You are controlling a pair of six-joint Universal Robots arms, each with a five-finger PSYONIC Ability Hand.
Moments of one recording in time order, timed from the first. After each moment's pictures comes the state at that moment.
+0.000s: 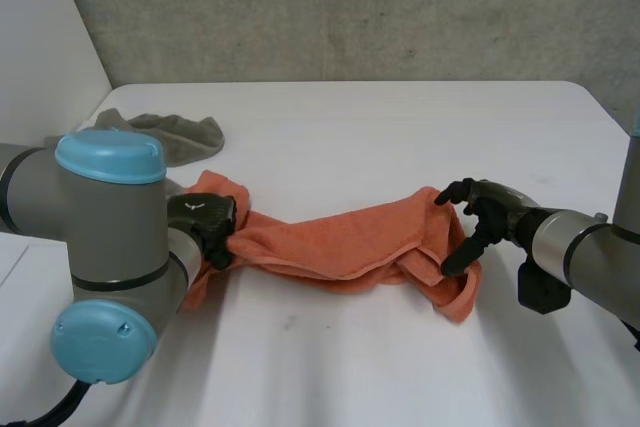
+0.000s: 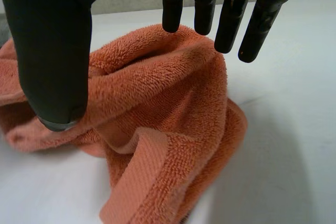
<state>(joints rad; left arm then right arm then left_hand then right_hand) 4.17 -2.05 -1.47 3.02 -1.79 3.20 1.82 -1.19 1.55 0.20 1.32 3.34 1.08 1.15 1.15 1.14 0.96 0.29 0.32 0.34 0.34 0.17</state>
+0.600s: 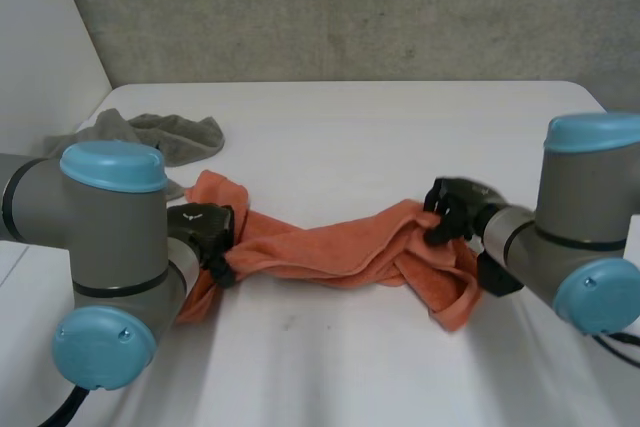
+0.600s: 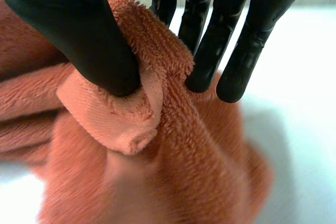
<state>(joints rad) 4.18 -2.06 -1.50 3.03 -1.79 3.21 1.94 -1.00 1.37 0.11 1.47 3.33 0.73 0.72 0.72 0.72 0.54 0.92 1.12 1.17 1.19 0.94</state>
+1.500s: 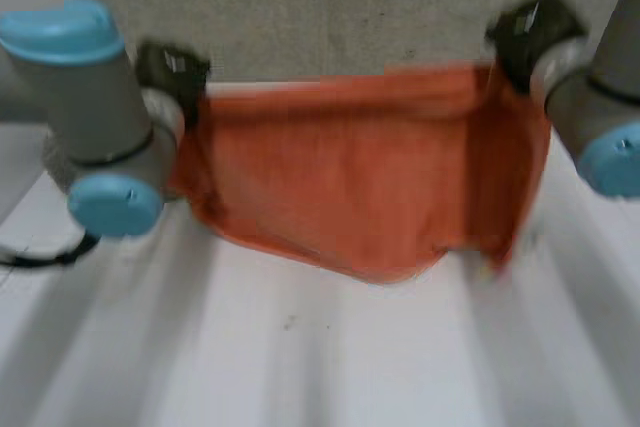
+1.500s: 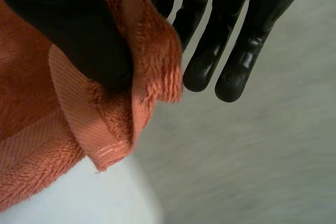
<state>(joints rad) 4.25 -2.17 -0.93 3.13 -1.81 3.74 1.93 -1.01 0.80 0.16 1.64 2.36 1.08 1.19 1.19 1.20 0.97 0.94 1.14 1.17 1.19 0.96</state>
